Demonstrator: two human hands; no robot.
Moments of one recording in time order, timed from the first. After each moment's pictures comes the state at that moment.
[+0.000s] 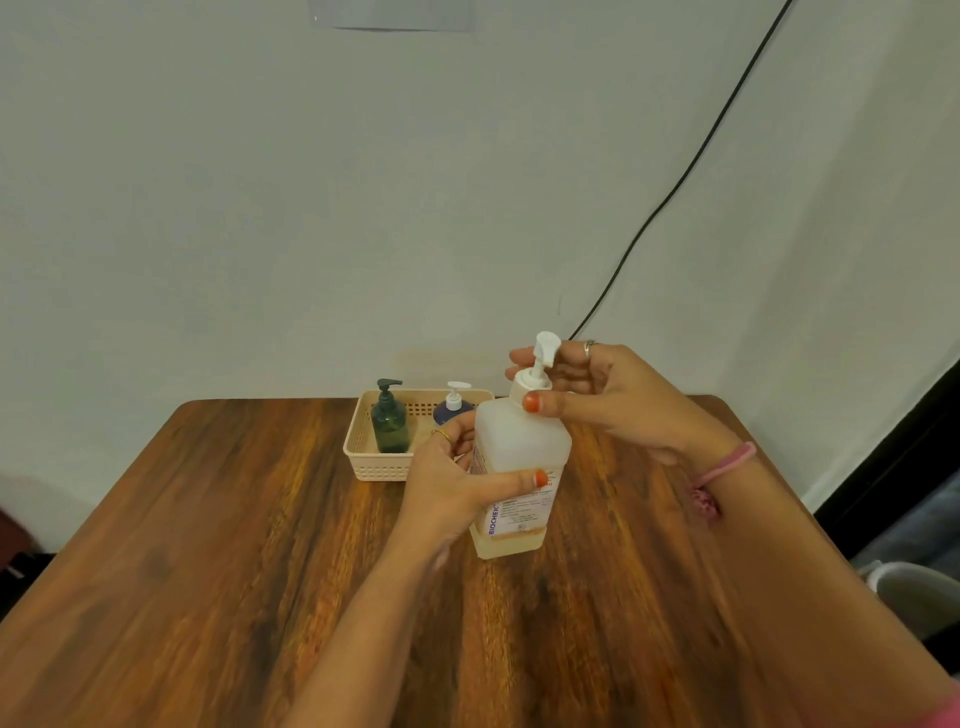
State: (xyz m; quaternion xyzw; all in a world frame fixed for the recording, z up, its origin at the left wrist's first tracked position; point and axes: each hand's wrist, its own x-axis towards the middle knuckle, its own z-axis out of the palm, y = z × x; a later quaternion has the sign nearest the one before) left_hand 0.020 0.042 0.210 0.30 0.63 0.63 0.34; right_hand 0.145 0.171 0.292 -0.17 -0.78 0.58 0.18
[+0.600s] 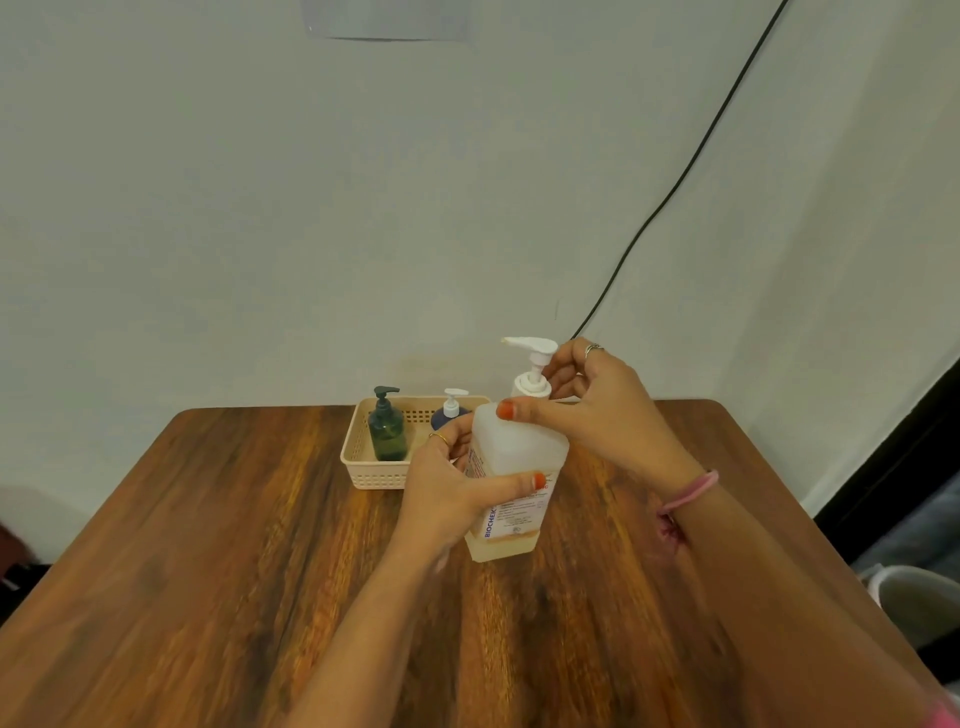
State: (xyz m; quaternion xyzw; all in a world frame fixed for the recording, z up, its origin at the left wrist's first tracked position) left_hand 0.021 0.047 0.213 0.31 0.65 0.62 0.32; right_hand 0.133 0.163 0.282 -0.27 -0.81 0.43 0.30
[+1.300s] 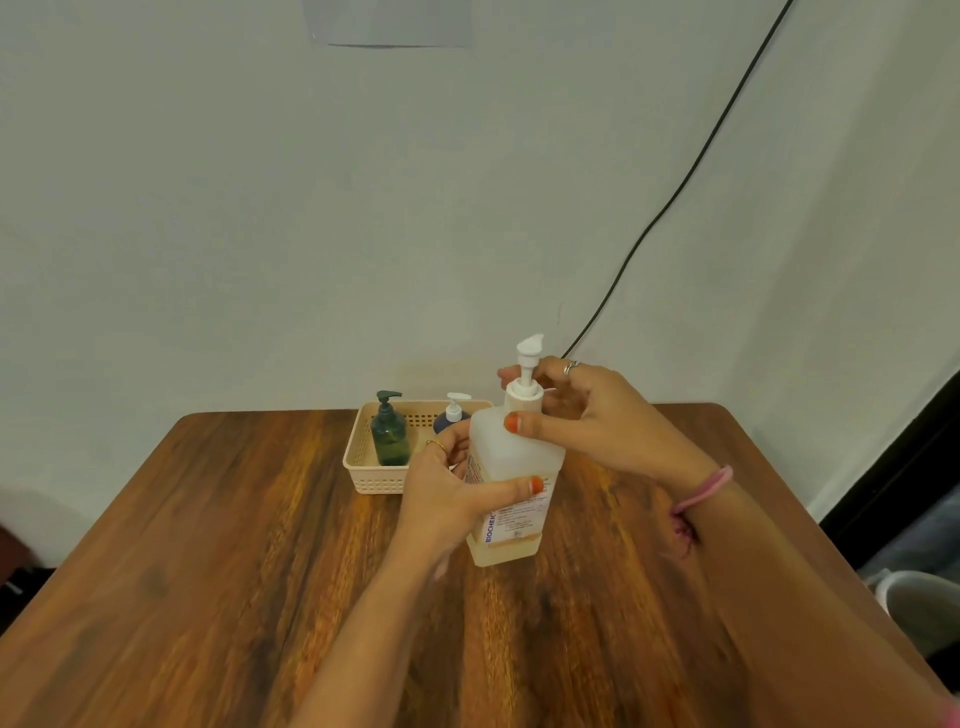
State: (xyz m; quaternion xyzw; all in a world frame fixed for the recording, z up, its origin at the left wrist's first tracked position) left_hand 0.017 0.047 0.211 0.30 0.64 0.63 0.32; right_hand 0.136 0.168 0.285 -0.18 -0.86 0.44 0.19
